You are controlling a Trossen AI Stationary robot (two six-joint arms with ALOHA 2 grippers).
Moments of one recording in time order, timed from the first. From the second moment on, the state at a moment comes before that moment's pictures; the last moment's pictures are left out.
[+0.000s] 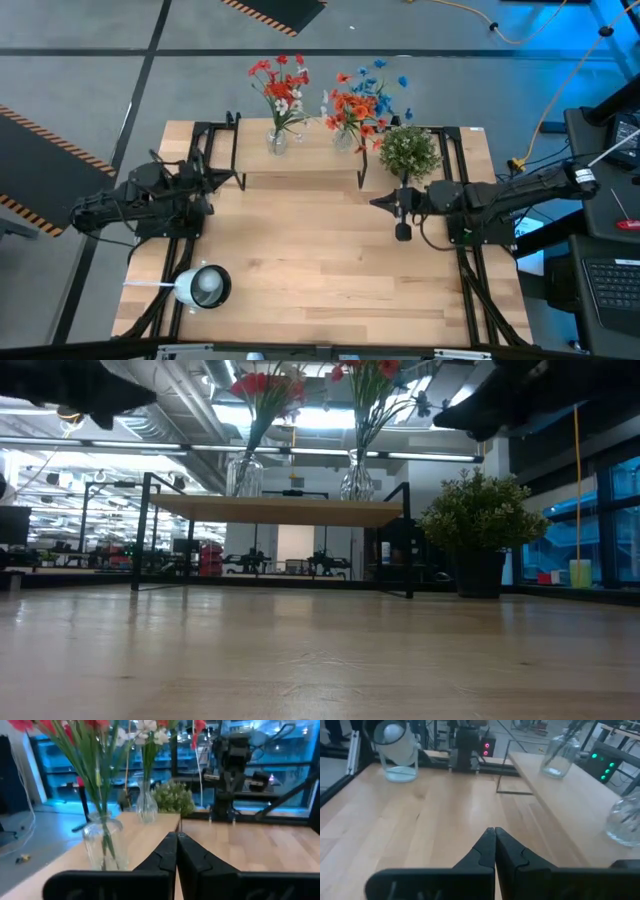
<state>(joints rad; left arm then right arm) 0.14 0.00 0.34 -0.31 -0.20 0.04 0.15 0.89 0.48 0.14 0.25 -0.07</state>
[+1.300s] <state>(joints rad) 0.14 0.00 0.01 0.04 -0.12 0.06 -0.17 0.09 0.11 0.13 -0.13 -0.11</state>
